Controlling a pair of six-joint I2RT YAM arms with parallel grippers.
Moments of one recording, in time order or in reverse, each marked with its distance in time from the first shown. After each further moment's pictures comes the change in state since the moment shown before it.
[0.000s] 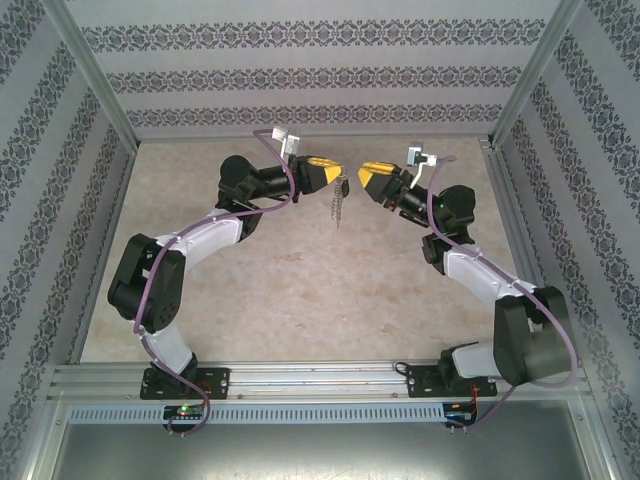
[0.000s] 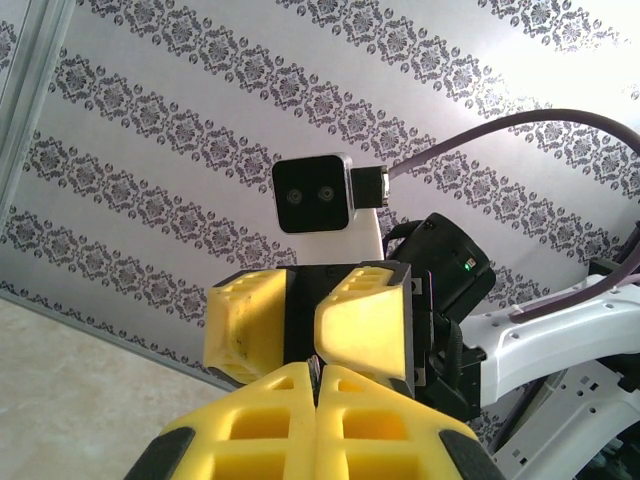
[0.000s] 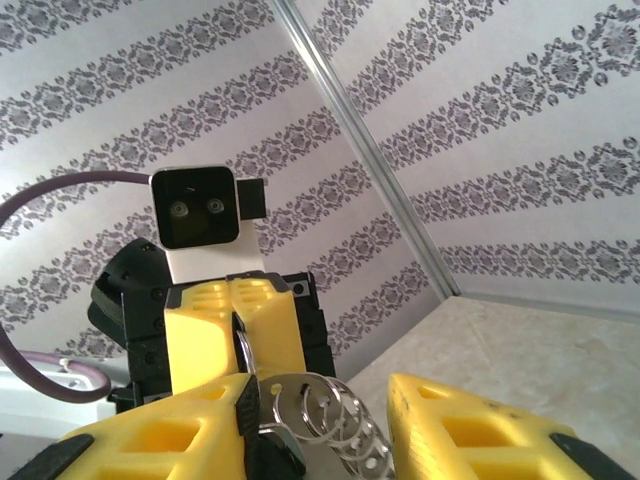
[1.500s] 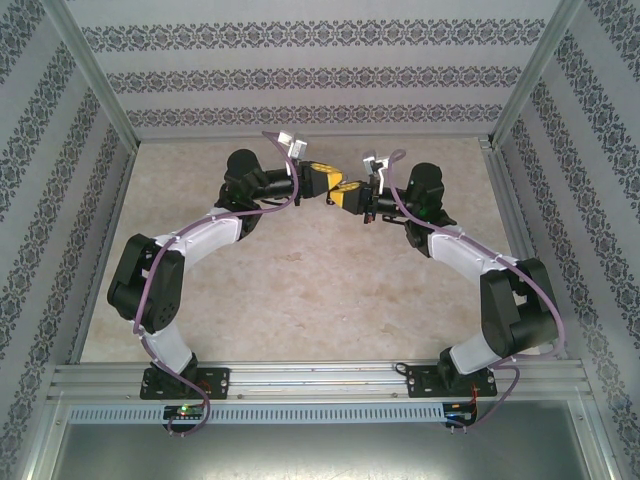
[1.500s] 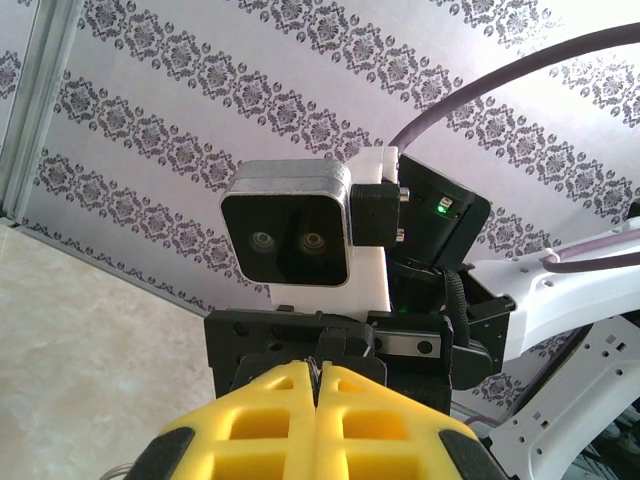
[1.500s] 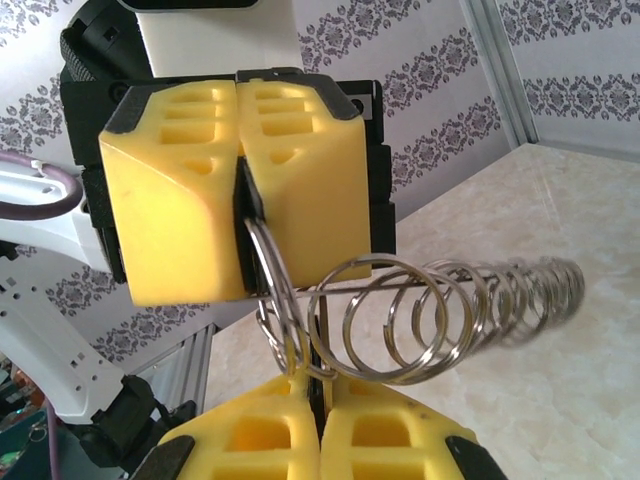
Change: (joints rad) left arm 0.003 -0.002 0.010 -0.214 0.024 0.146; right arm 0.069 0.151 0.150 -0.390 -0.284 -0.336
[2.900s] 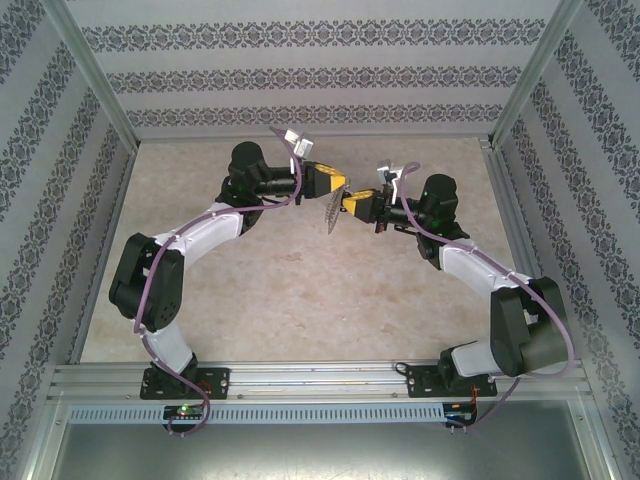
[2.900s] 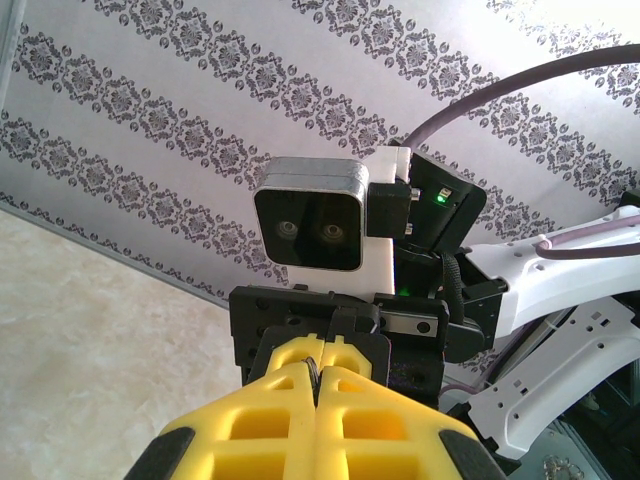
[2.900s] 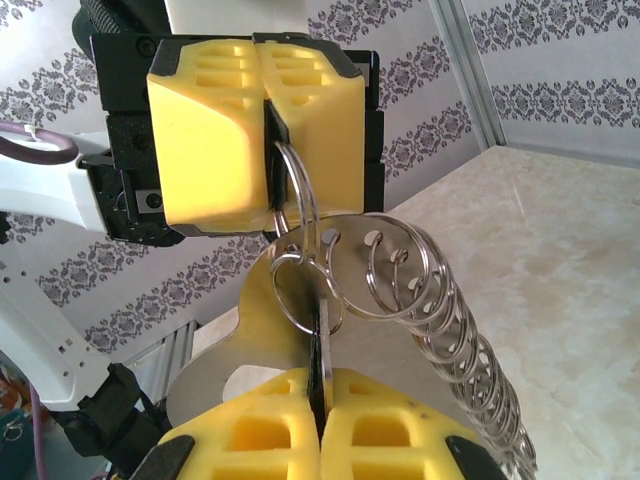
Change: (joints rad) left arm -0.003 0.011 0.066 -0.130 0.077 0.047; right arm -0.056 -0.111 -0.112 -0.012 0.002 -0.042
